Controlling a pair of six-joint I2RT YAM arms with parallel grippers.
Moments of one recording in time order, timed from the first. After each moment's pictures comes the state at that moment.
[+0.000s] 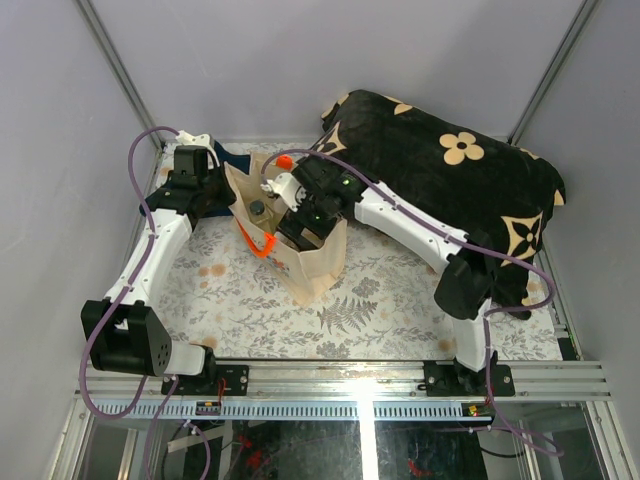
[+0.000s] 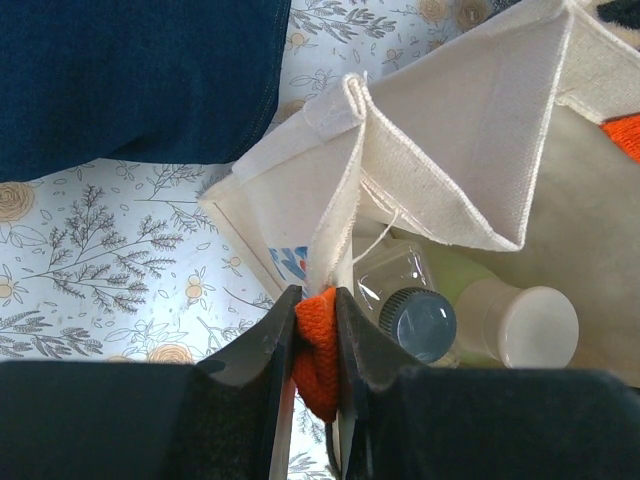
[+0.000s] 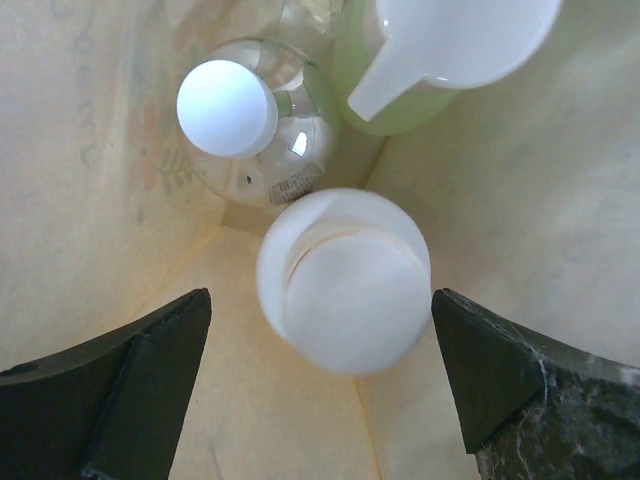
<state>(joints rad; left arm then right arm) -0.08 1.38 1.23 -0.53 0.05 -0.33 0.86 1.99 1.94 -1.00 -0.14 -0.24</state>
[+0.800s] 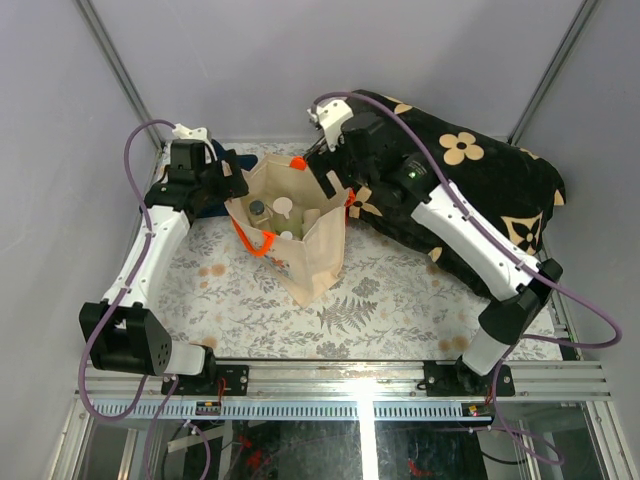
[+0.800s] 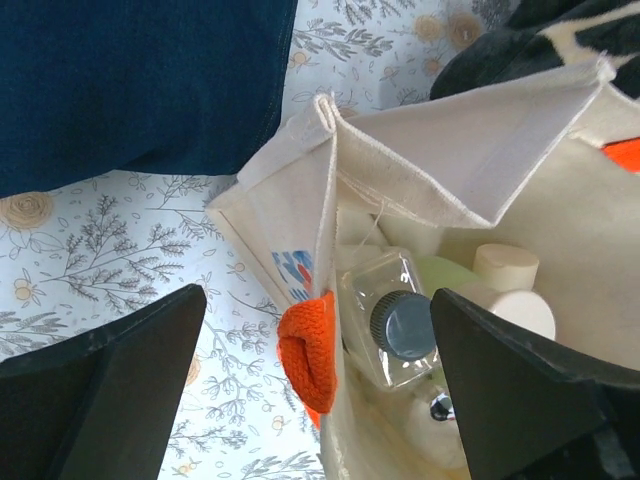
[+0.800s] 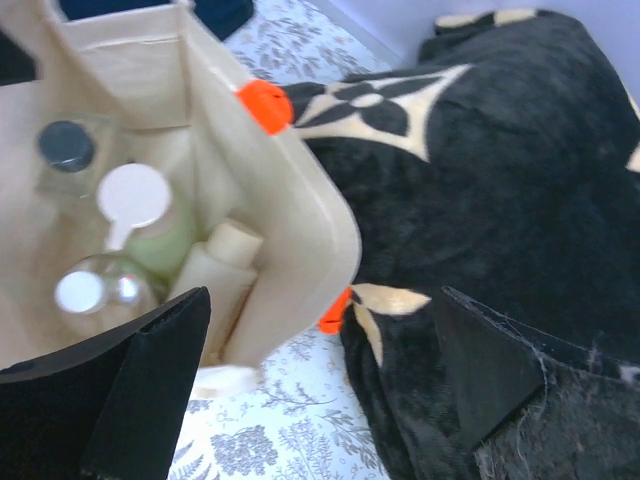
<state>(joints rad) -0.08 1.38 1.29 -0.57 0.04 -0.32 0.80 1.68 1.91 -0.73 0.24 -0.12</state>
